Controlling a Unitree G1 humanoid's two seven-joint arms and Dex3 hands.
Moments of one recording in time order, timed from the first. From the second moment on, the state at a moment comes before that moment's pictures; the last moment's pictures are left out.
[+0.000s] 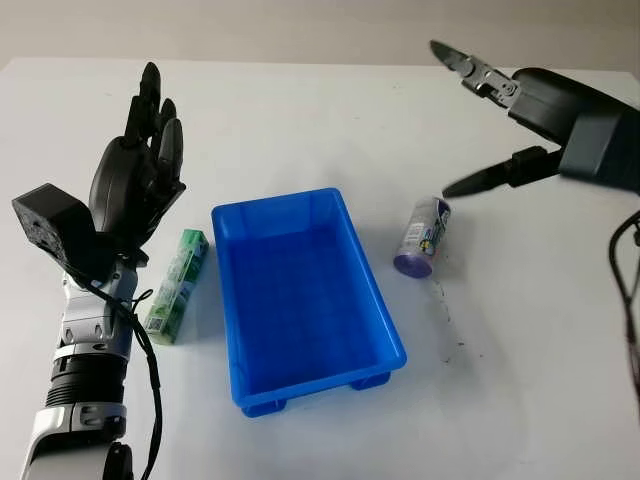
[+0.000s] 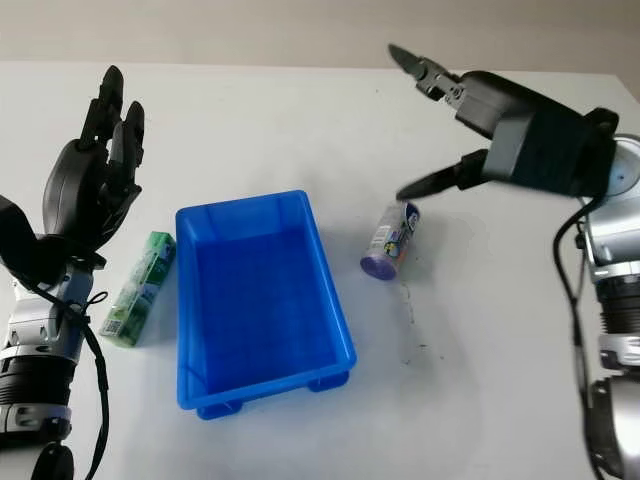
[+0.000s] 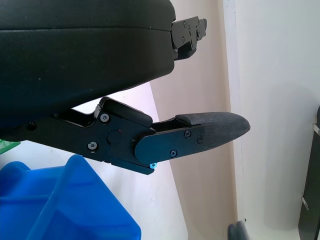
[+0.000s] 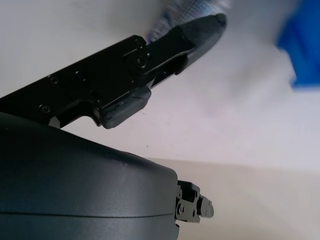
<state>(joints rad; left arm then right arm) -0.52 0.32 0.22 0.39 -0.23 -0.19 -0.32 -0.77 -0.87 0.11 0.43 -0.41 -0.48 0.55</state>
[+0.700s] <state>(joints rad) -0.54 0.33 0.22 0.41 -0.23 -0.18 -0.33 -0.79 -0.94 0.29 0.58 -0.80 -0.81 0.22</state>
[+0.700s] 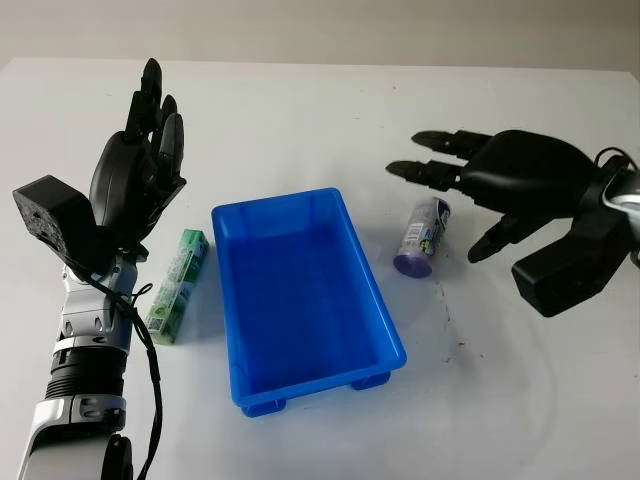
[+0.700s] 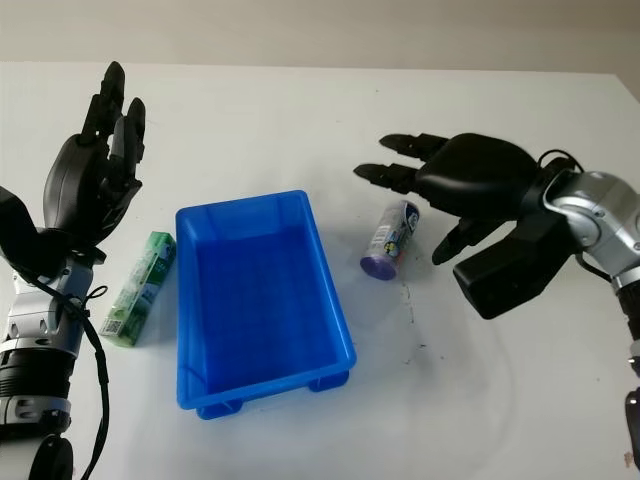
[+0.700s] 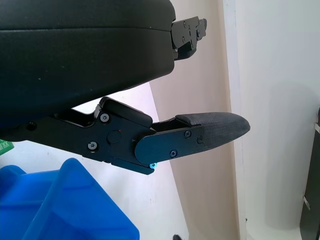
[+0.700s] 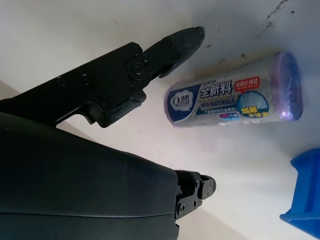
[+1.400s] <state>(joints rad) -0.54 0.33 0.22 0.41 -0.22 -0.18 -0.33 -0.84 -0.89 0.39 0.75 -0.84 -0.91 0.06</state>
